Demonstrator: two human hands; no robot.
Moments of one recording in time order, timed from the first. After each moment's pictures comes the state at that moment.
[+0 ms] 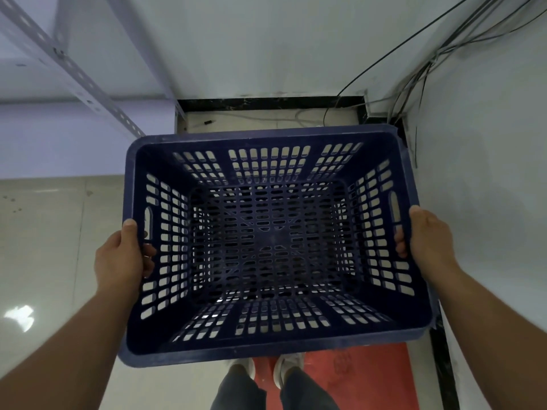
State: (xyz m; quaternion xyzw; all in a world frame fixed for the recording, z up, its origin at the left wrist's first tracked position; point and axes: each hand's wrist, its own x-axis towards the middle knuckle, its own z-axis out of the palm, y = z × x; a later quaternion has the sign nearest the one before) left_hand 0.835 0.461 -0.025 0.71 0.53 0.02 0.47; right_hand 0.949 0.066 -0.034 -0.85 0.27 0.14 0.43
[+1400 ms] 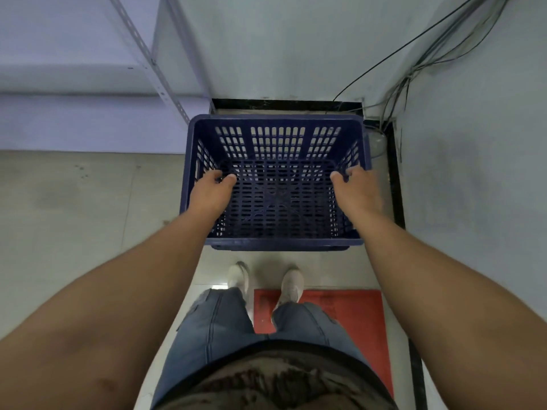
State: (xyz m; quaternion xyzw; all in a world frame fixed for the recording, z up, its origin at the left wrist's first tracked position) left_hand 0.790 0.352 0.144 0.78 0.41 -0.12 0.46; right_hand 0.869 0.125 0.110 -0.94 0.10 0.17 0.28
